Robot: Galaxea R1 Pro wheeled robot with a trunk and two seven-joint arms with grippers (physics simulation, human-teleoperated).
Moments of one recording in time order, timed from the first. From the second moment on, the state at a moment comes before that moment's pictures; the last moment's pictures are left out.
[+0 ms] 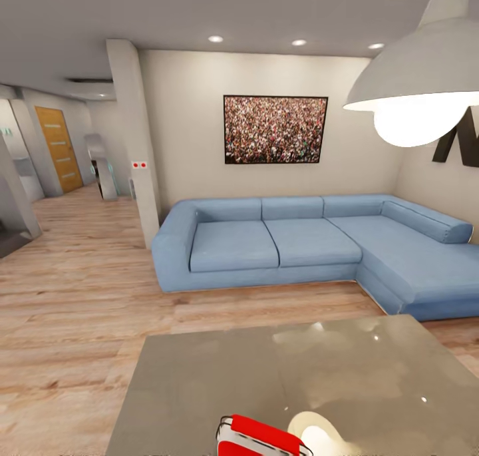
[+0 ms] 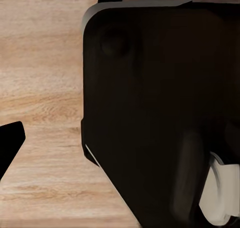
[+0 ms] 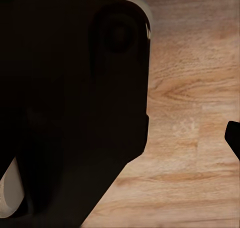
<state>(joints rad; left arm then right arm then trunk) 0.00 0.00 0.00 -0.05 0.04 0.00 0.01 0.00 -0.02 0.01 0.00 0.01 -0.05 0.00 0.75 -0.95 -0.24</state>
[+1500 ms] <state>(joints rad) 0.00 0.00 0.00 -0.05 0.06 0.00 0.01 0.00 -0.02 0.01 0.00 0.01 -0.05 0.00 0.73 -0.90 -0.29</state>
